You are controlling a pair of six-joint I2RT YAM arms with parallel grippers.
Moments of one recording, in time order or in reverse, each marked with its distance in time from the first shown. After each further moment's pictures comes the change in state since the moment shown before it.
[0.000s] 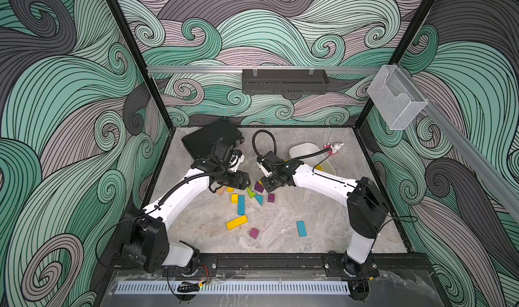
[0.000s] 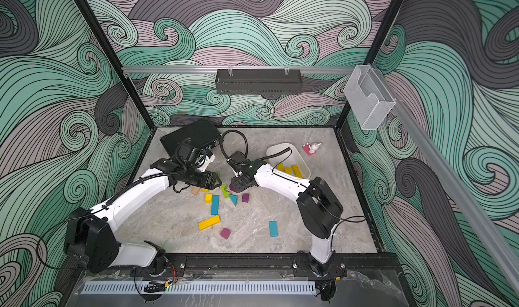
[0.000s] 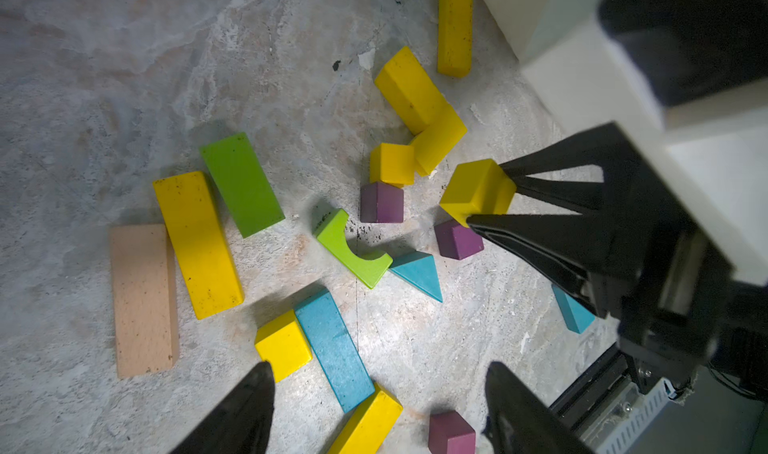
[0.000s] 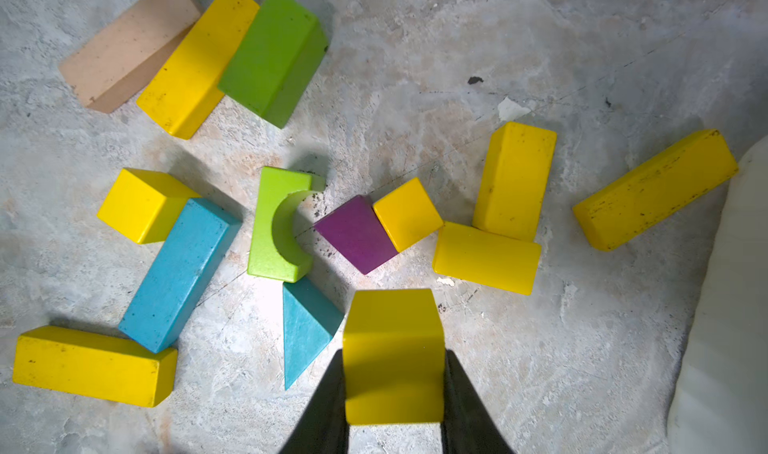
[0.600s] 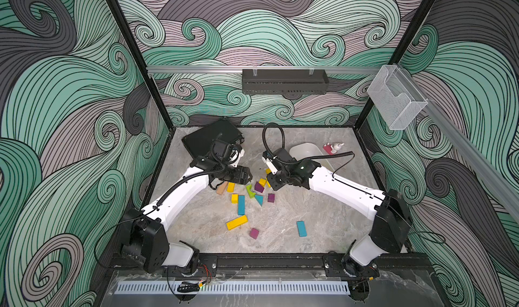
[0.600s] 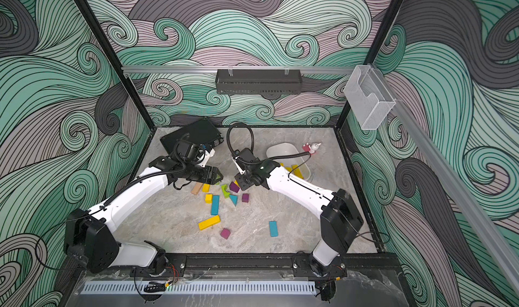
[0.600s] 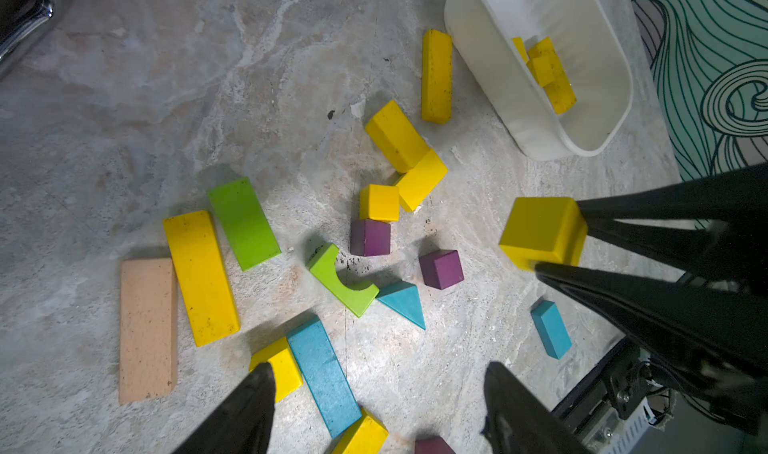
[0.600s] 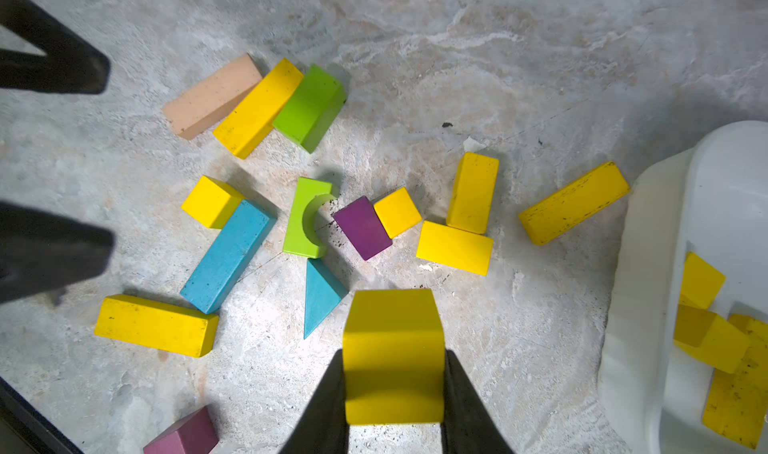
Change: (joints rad) left arm -0.006 0.000 0.050 0.033 0.001 -0.049; right arm -0.010 -0.207 -0.056 -0.005 0.019 -0.039
